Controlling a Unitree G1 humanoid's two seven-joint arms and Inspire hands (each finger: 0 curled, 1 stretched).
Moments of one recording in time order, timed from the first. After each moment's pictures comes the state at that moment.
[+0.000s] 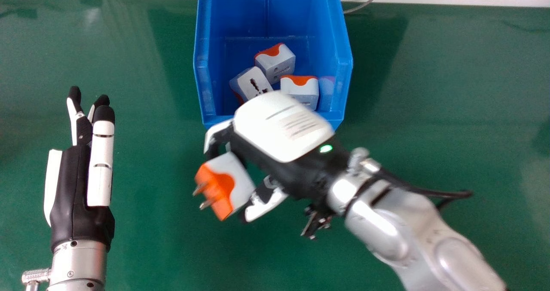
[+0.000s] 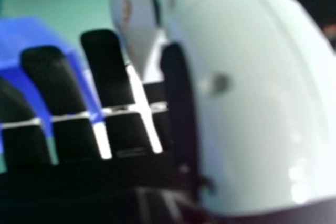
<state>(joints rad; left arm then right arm) 0.23 0.10 0.22 -0.13 -0.06 -0.17 -0.04 -0.30 -0.30 0.54 -0.17 -0.87 -0.04 0.22</state>
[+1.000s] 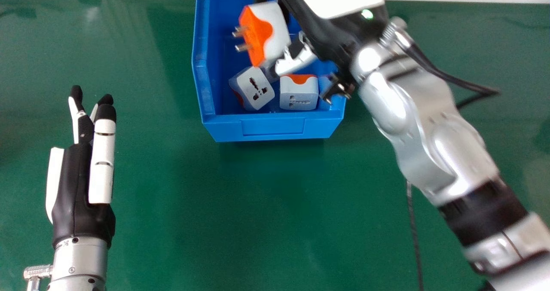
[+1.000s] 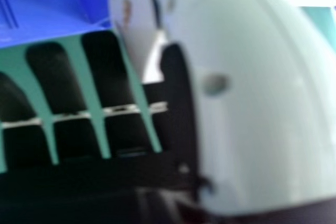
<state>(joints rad) 0.21 0.11 0.22 -0.10 -0.05 -0.17 -0.04 -0.84 -0.20 0.42 0.37 -0.96 0.07 0.03</state>
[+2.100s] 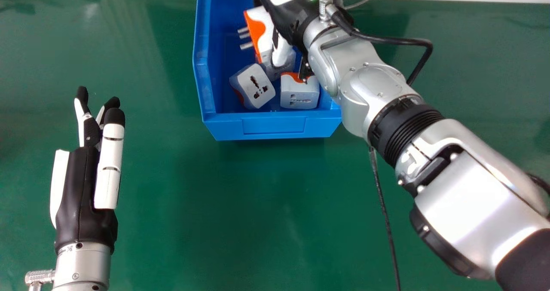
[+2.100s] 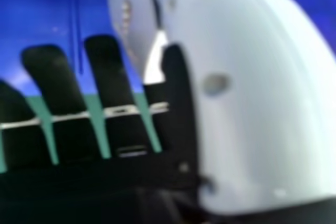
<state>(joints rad) 0.25 0.11 0.20 -0.14 -0.02 -0.16 -0.03 -1.26 -0.02 0.65 1.20 -0.91 0.12 -0.14</state>
